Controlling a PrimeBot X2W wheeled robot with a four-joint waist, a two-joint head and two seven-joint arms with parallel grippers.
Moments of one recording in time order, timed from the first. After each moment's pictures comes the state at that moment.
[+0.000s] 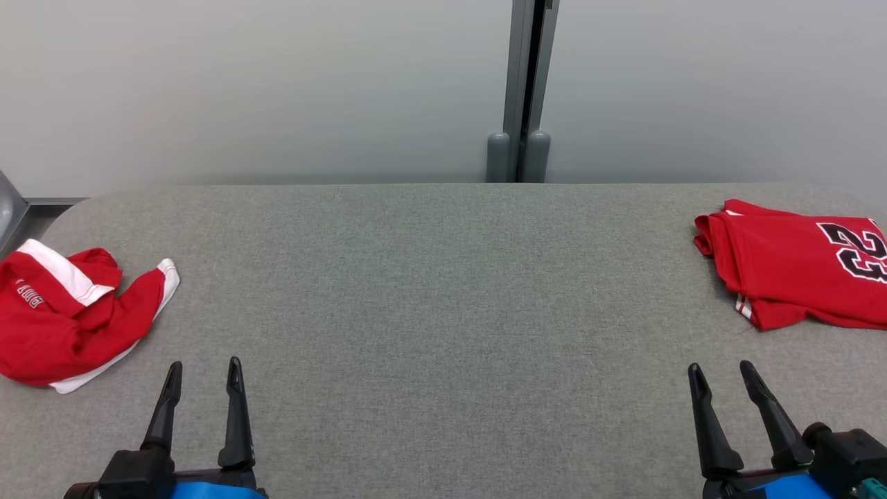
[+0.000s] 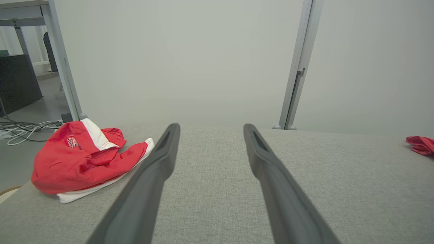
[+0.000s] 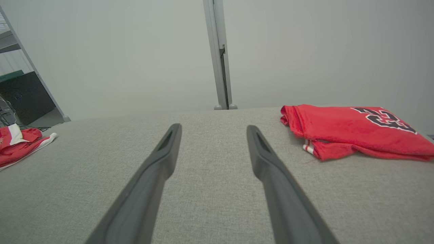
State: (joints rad) left arm 0.08 0.13 -0.05 0.13 -0.19 -0.02 -0.26; right arm 0.13 -0.05 -0.03 -0.02 0.21 0.13 -0.12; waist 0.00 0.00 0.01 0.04
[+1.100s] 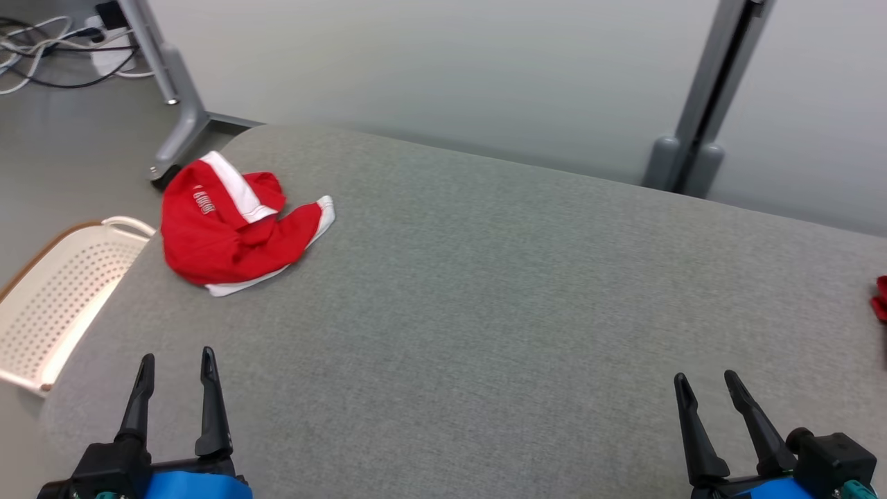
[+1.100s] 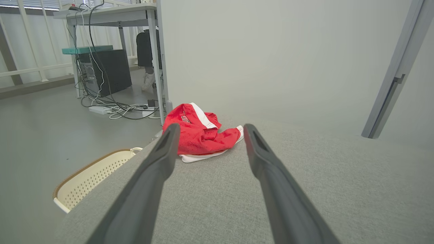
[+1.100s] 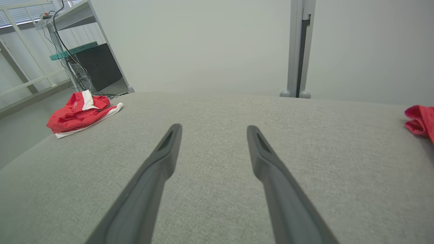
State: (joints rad) left arm 0.06 0.16 -0.03 0.14 -0.22 0.01 -0.26; right arm 0.13 -0.05 -0.01 0.03 0.22 0.13 -0.14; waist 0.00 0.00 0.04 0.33
